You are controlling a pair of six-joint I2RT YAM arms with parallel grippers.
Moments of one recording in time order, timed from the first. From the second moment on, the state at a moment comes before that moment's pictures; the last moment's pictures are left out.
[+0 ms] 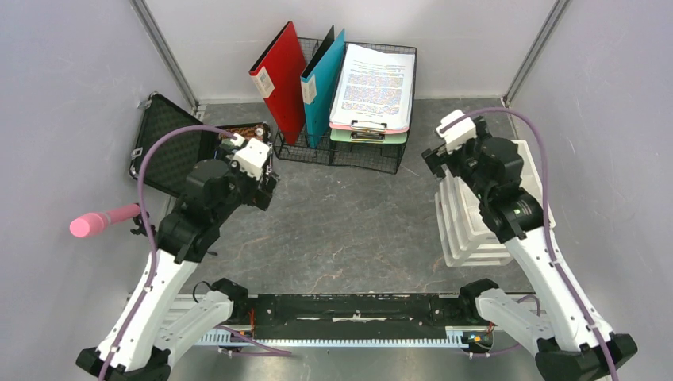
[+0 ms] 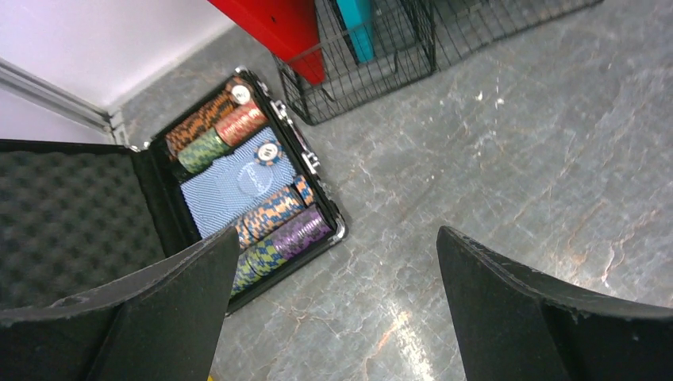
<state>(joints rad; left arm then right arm) -0.43 0.79 1.02 -0.64 -0.10 0.29 0.35 0.92 1.03 -0.36 0.05 -0.48</state>
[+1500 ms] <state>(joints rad) -0.11 0.55 1.04 -0.49 0.17 0.00 0.19 0.53 0.91 -0.22 0.08 -0.37</state>
